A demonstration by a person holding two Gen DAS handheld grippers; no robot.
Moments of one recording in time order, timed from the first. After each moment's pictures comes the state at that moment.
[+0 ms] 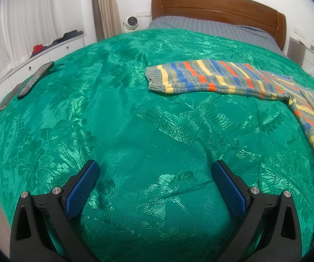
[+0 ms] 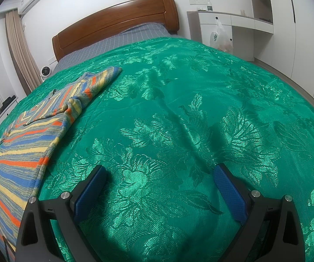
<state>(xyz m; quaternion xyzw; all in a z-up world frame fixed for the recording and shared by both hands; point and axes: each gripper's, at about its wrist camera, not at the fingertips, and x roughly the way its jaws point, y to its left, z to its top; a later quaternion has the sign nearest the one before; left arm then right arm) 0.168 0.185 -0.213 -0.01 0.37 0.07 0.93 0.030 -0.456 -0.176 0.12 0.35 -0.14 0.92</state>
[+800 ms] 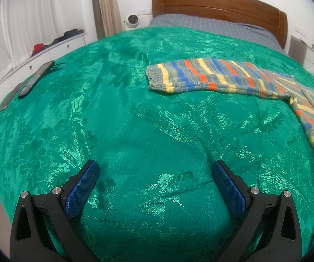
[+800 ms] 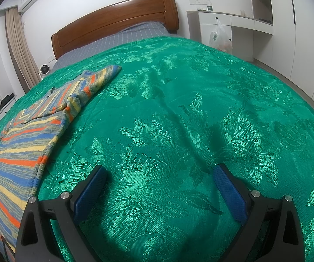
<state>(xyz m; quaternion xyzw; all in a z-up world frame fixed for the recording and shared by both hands) 0.169 0.183 -0.212 0.00 0.38 0.07 0.92 0.032 -0.456 -0.177 0.12 0.36 -0.14 0.92</state>
